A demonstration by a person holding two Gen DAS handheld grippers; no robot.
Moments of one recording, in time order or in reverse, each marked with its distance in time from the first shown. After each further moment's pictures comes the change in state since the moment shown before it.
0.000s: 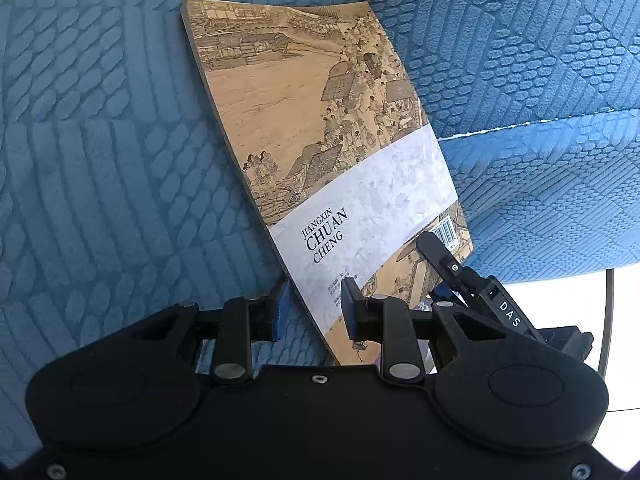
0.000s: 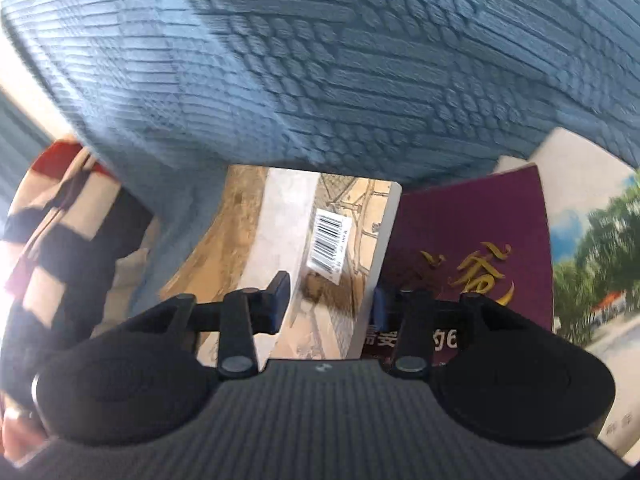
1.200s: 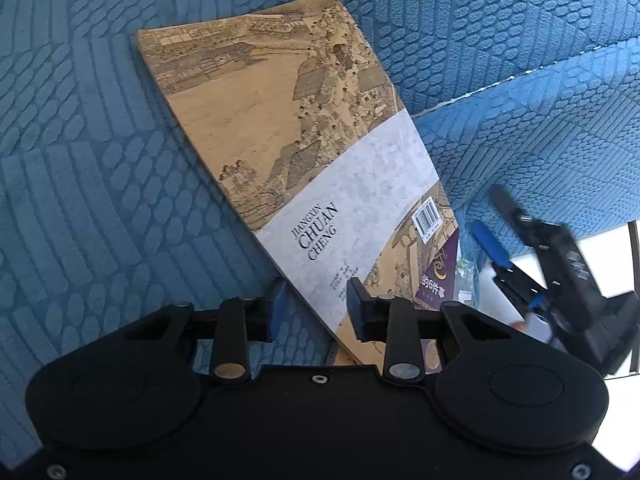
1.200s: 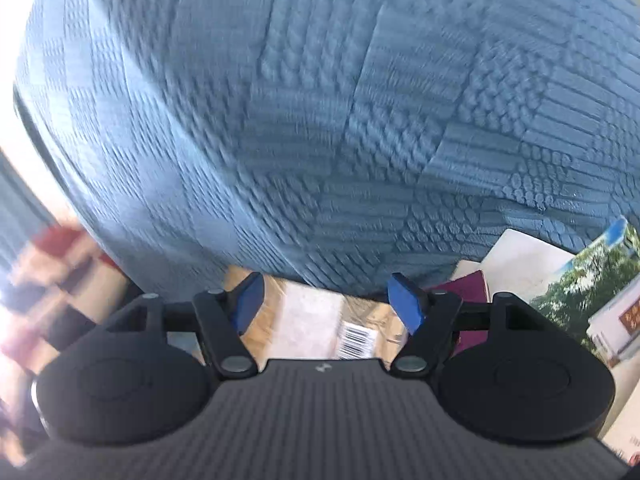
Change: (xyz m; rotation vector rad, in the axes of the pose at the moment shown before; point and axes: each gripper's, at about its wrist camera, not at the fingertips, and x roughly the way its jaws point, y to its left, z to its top) left arm 0.006 -0.019 -0.001 0.151 -0.001 0.070; right arm -0.046 0.005 0.025 -0.009 -0.231 -0.066
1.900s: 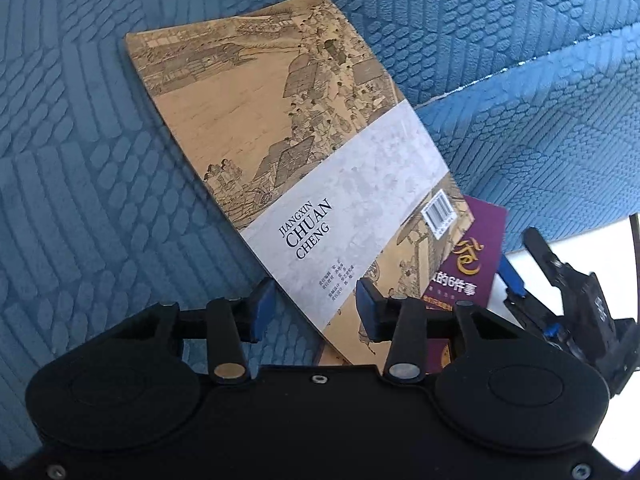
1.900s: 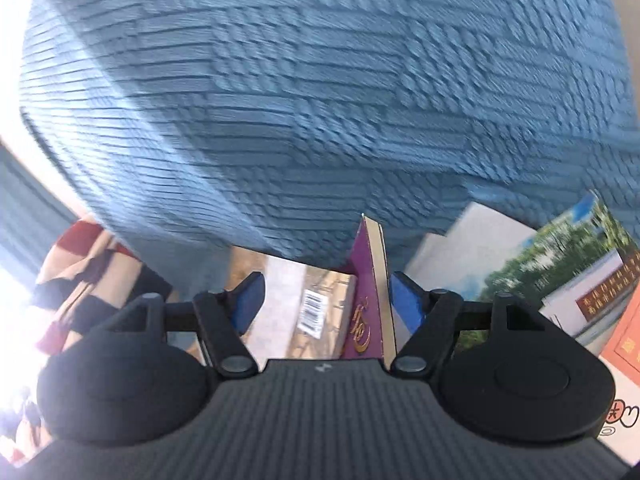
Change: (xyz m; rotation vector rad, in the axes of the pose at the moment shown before) left arm 0.003 -0.008 -0.001 0.018 0.000 0.006; right arm -0.042 -0.045 0.013 0.080 0.065 0.109
